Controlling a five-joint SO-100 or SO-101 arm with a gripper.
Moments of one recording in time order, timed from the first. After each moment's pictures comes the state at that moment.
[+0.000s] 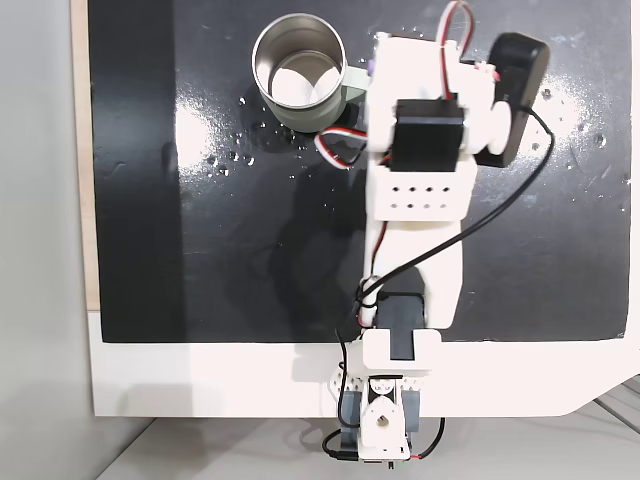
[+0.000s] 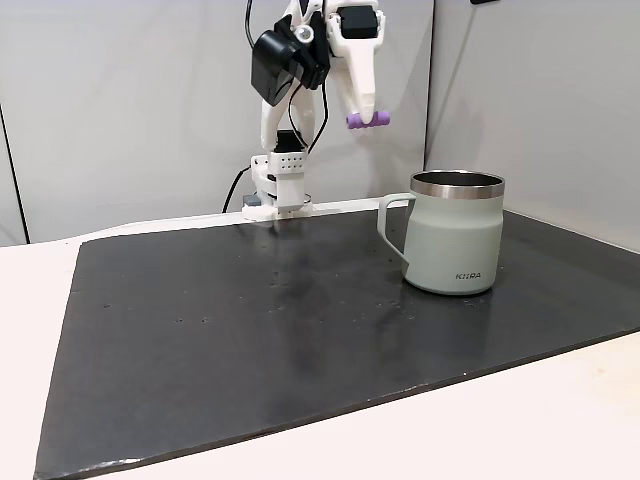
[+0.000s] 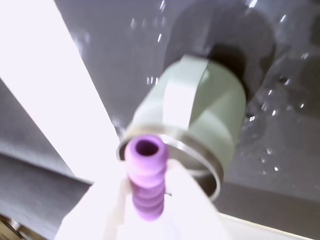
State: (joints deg) arm -0.1 74.6 30.3 98.8 6.2
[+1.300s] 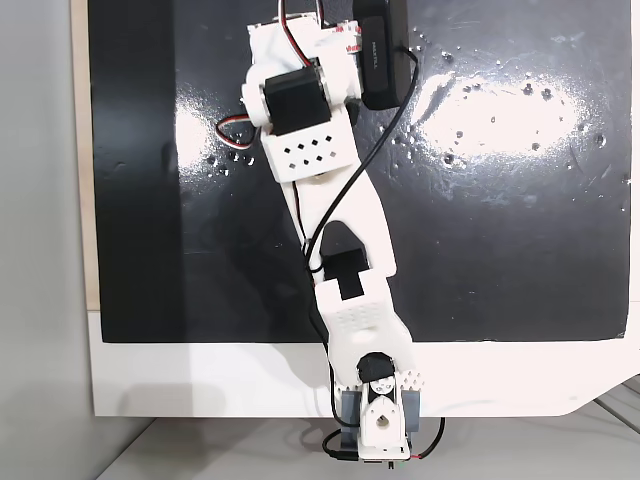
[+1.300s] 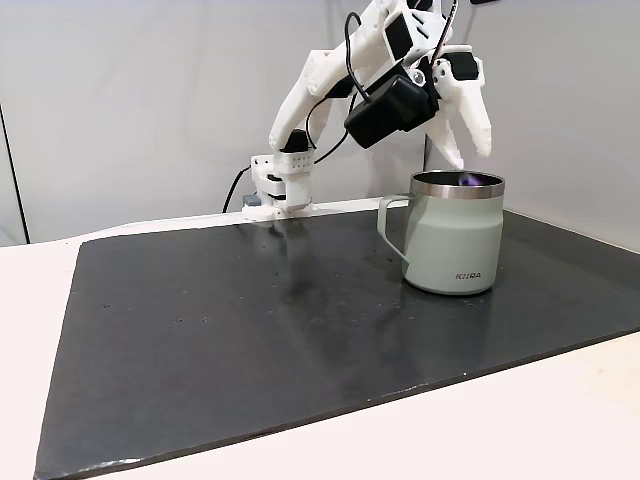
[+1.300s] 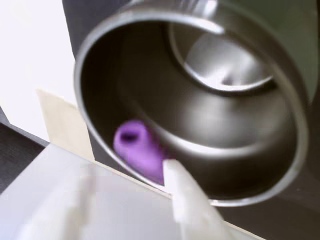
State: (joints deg) arm -14.2 55.4 16.2 91.8 5.6
